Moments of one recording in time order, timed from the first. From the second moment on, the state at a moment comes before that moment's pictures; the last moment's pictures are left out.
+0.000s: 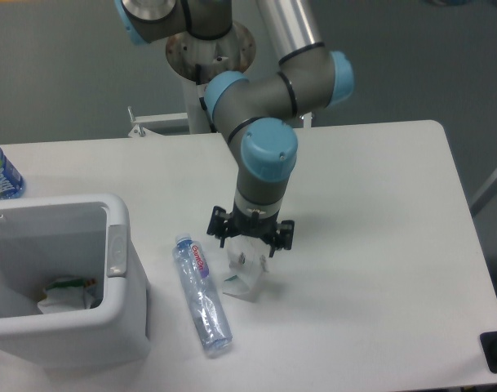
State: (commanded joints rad) arm 2.36 -1.97 -1.74 -0.93 1.44 0.52
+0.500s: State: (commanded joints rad) arm 2.36 -1.98 -1.74 -0.92 1.52 0.49
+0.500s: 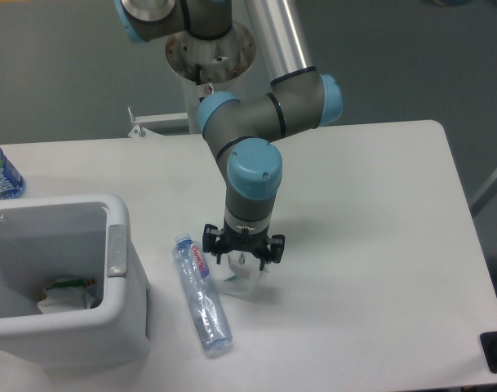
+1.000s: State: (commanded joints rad) arm 2.41 -1.90 -1.71 -0.93 1.52 0.50
